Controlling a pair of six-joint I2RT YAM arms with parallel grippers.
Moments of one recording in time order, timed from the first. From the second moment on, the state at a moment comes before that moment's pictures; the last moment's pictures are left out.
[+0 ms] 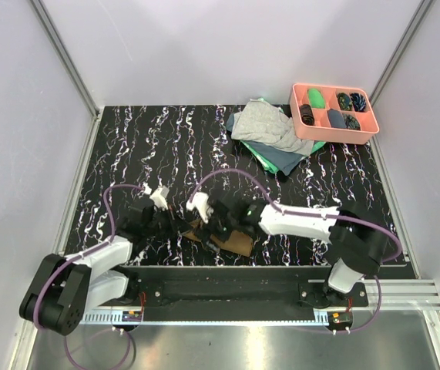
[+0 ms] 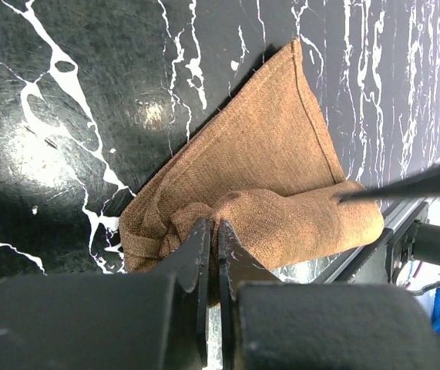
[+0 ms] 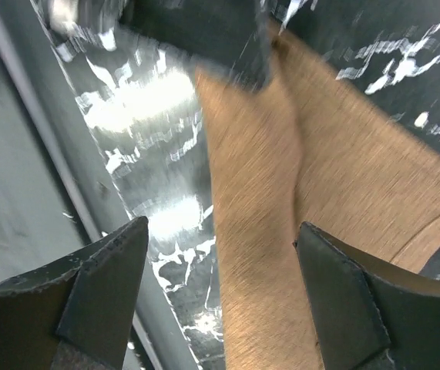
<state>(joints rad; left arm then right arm) -0.33 1.09 0.20 0.23 0.46 -0.66 1.03 1.66 1.04 -0.22 -0.23 0.02</state>
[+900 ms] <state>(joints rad) -0.33 1.13 0.25 0.17 0.44 -0.67 1.03 1.80 1.02 -0.14 -0.15 0.00</state>
